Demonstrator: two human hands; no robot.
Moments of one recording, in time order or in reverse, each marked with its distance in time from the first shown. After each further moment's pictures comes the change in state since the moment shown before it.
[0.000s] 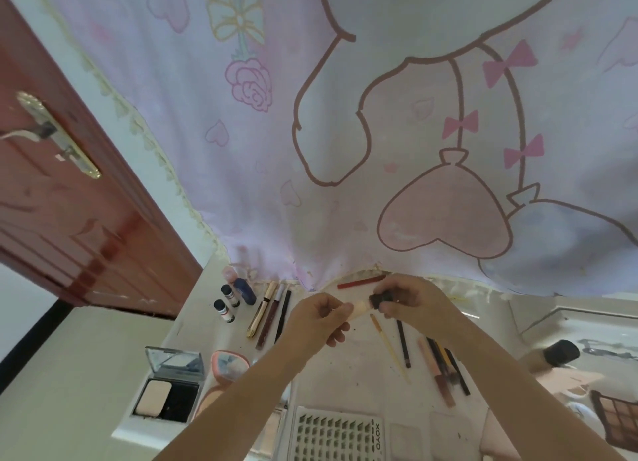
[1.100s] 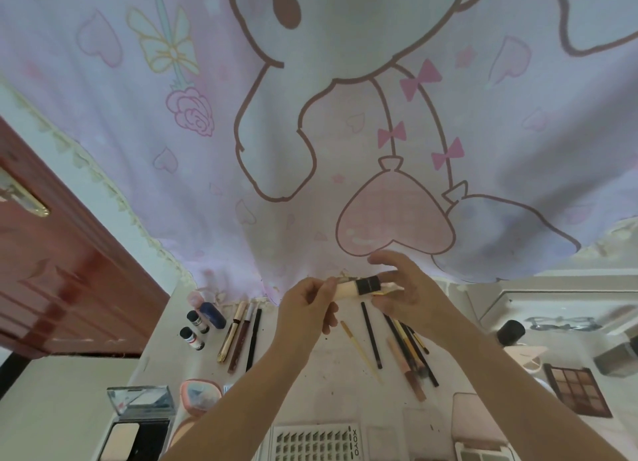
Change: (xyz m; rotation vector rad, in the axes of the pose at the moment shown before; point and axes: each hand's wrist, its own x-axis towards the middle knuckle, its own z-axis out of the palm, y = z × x) left_hand -0.004 0.045 0.044 -0.072 0.142 0.155; right_hand -0.033 -0.005 -0.034 -0.028 0.166 -0.222
